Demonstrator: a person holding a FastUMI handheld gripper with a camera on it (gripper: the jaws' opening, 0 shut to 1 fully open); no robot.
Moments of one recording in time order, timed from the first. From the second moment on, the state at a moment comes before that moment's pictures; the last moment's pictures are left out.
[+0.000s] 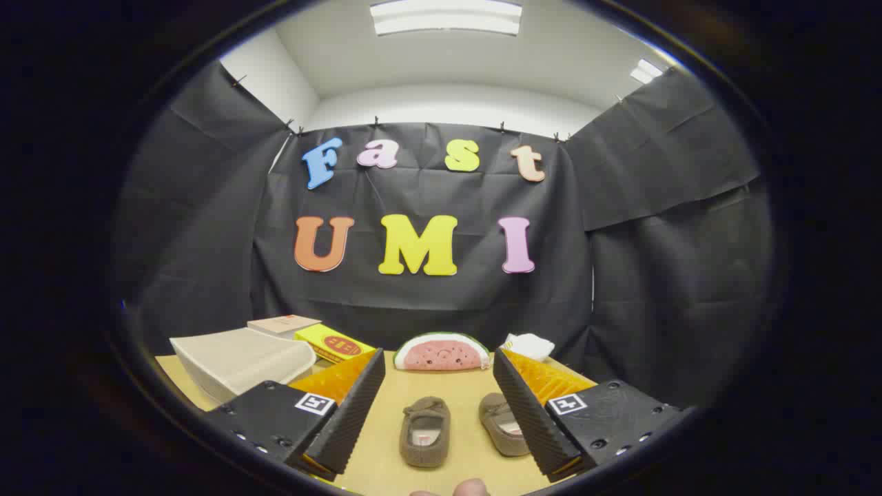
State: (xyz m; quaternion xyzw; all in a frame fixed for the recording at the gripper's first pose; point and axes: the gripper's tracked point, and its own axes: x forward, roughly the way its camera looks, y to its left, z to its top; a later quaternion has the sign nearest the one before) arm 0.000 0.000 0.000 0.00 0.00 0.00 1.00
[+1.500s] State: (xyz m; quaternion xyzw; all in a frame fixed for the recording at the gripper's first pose) arm 0.007 0.014 -0.011 0.02 0.01 0.03 1.00
